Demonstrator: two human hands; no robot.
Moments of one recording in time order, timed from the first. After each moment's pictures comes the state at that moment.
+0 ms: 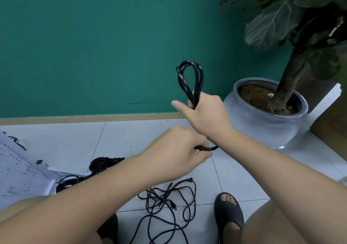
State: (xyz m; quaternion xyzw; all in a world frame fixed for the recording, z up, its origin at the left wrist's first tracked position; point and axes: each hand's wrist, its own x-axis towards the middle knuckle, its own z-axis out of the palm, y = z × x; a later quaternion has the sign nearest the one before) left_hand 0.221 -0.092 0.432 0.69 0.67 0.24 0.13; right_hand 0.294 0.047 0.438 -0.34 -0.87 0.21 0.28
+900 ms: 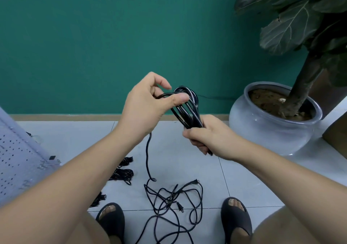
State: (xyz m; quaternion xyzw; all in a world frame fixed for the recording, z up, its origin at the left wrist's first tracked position) left_hand 0.139 -0.098 0.465 0.41 0.68 0.59 0.13; right_hand 0.311 0.015 0.438 -0.18 -0.82 0.54 0.09
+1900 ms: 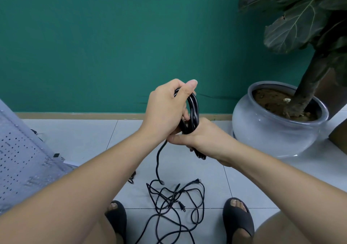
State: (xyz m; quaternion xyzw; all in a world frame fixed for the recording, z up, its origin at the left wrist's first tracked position) left_hand 0.170 -0.067 0.460 0.41 0.68 0.59 0.14; right_hand 0.299 -0.003 0.442 -0.20 -0.81 0.55 0.08
